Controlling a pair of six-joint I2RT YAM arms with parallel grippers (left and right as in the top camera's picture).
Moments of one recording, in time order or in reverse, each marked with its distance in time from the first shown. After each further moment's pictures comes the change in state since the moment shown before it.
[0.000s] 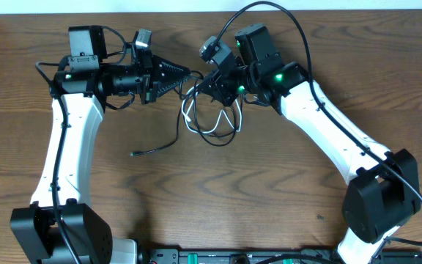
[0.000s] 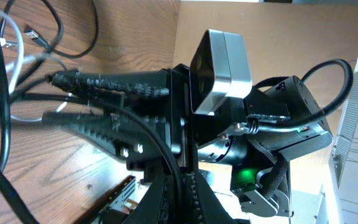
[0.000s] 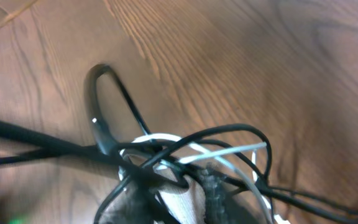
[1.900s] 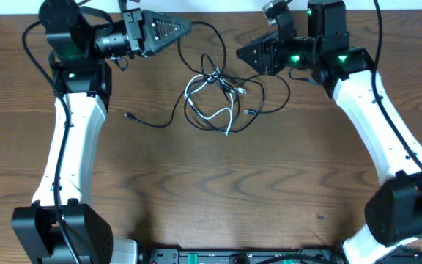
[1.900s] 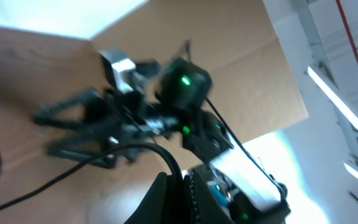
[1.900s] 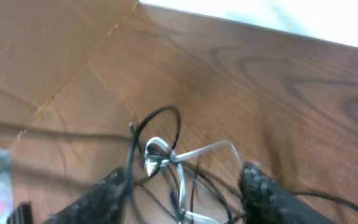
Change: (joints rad) left arm -0.032 0.003 0.007 1.085 0.171 -0.513; right arm -0.272 -0.077 -0.002 0.087 -0.198 0.214
